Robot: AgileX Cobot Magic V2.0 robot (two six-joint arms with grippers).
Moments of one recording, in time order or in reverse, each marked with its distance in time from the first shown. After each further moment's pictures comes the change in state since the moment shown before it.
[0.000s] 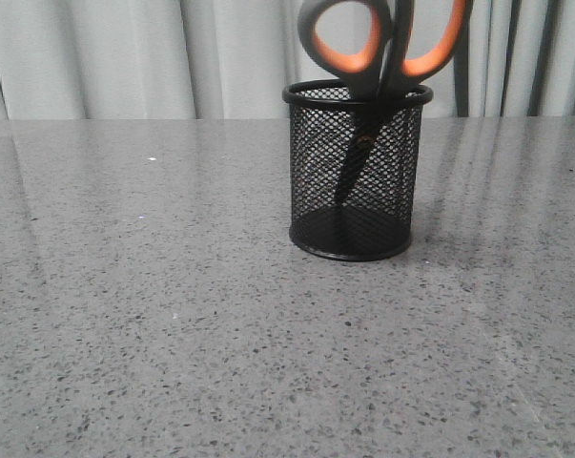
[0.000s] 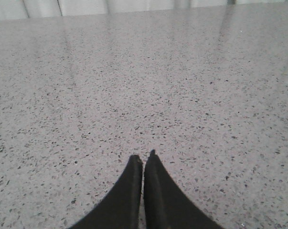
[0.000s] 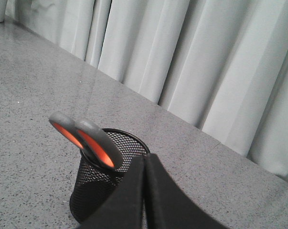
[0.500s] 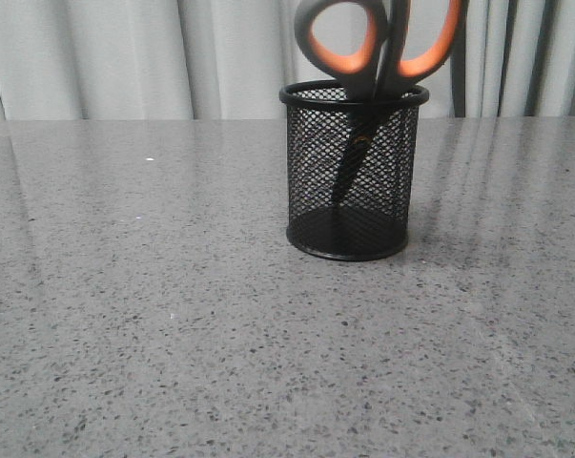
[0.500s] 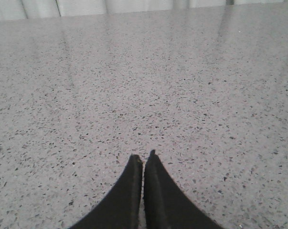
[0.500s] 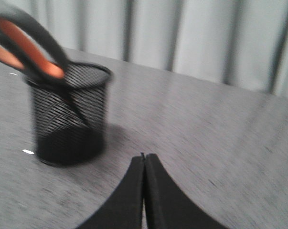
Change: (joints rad) left arm 0.000 0.000 0.000 0.000 0.000 0.000; right arm -0.305 -0.010 0.393 0.211 -0.355 0.000
